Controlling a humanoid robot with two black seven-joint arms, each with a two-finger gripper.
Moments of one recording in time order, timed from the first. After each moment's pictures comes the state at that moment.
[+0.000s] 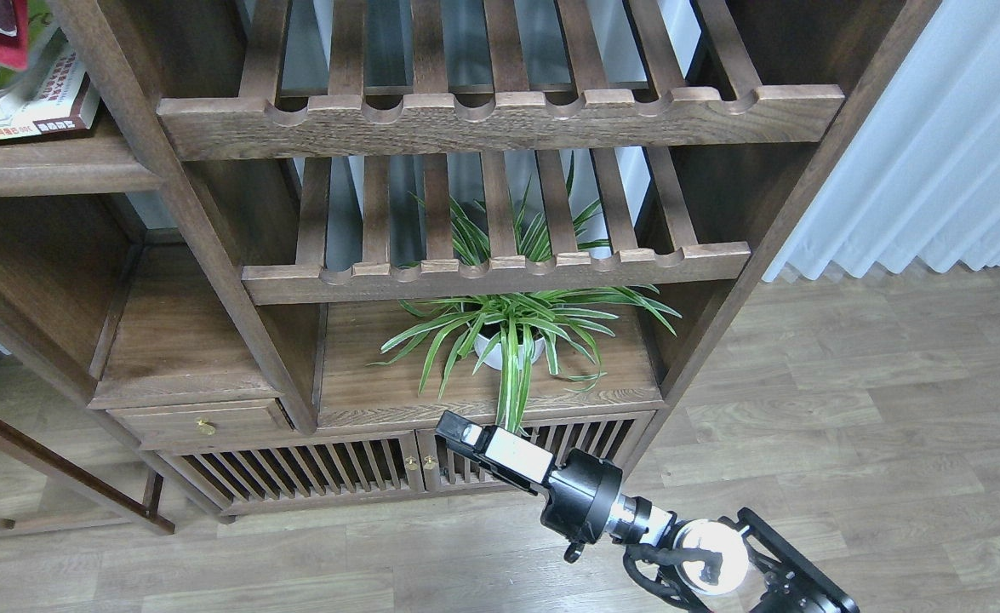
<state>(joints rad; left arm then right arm) -1.29 0.91 -0.65 -0.56 -0.40 -0.49 0.49 0.02 0.02 1.00 1.22 0.03 0.58 -0.49</state>
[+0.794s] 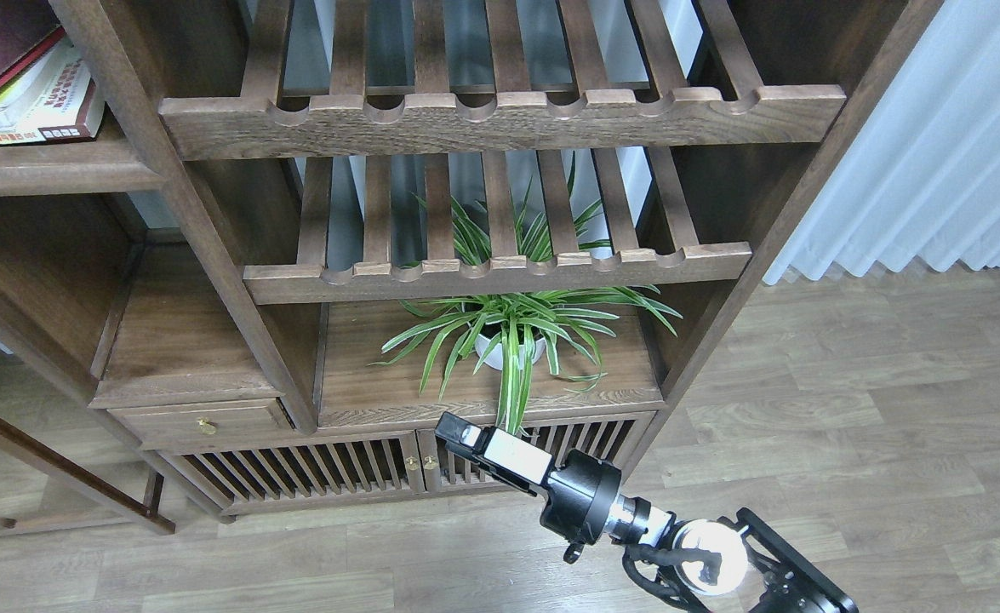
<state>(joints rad) -1.38 0.90 -0.64 -0.75 -0.26 -0.49 0.49 0.02 0.01 1.00 1.21 0.03 0.58 -0.49</state>
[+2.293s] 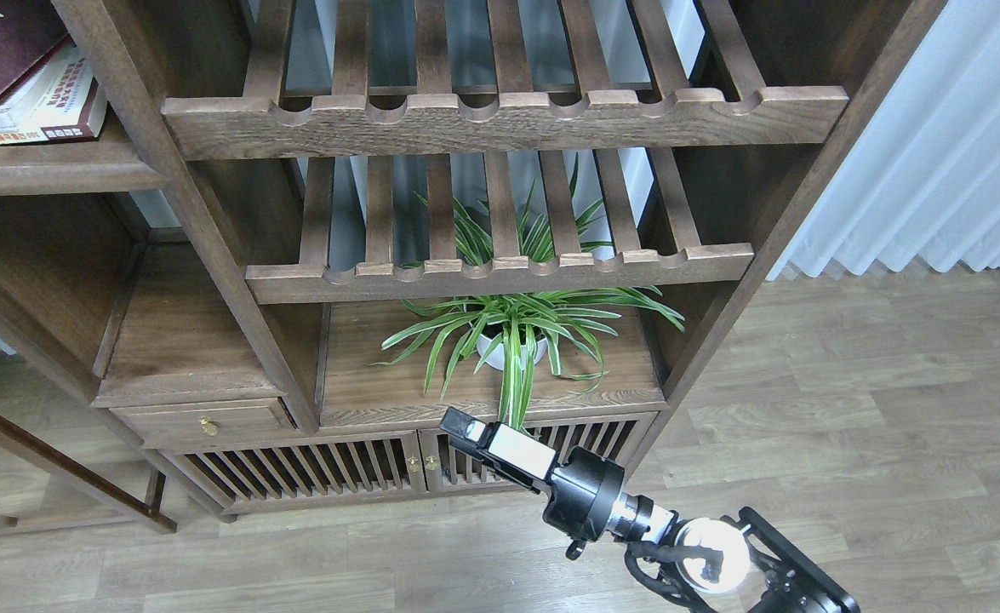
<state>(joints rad) -1.35 1.30 -0.07 -1.10 -0.20 -0.49 0.49 0.02 0.01 1.01 1.21 0.04 0.58 -0.49</state>
